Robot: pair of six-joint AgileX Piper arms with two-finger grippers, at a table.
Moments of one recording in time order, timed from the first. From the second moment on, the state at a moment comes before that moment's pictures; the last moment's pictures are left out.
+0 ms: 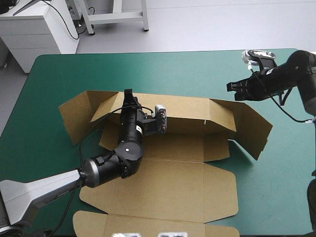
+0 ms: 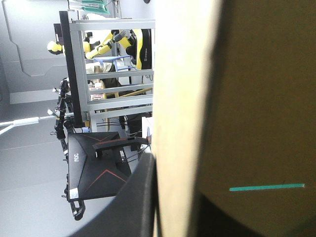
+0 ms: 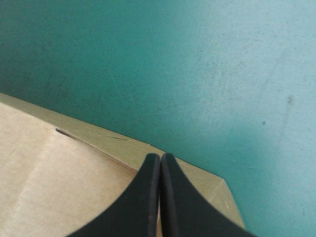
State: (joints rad) left arm -0.97 1.54 -1.01 1.47 0.88 -0.32; right arm -0.03 1.57 -1.62 0.42 1.24 -0.17
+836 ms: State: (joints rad) left arm -0.94 1.55 -1.00 1.54 0.85 -0.33; right arm -0.11 1.63 -1.62 0.44 1.19 -0.16
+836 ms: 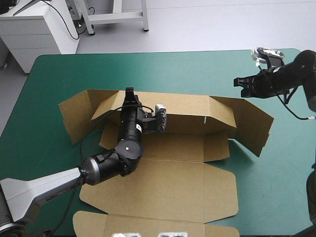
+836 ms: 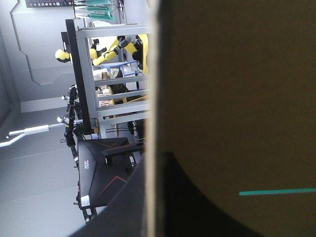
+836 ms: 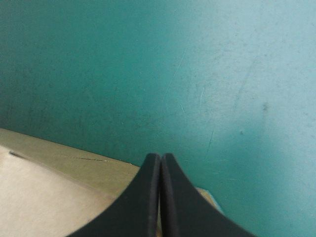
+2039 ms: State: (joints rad) left arm -0.81 1.67 -1.12 1.61 0.79 -0.43; right arm -0.18 1.83 -1.62 0.63 1.03 -0.22
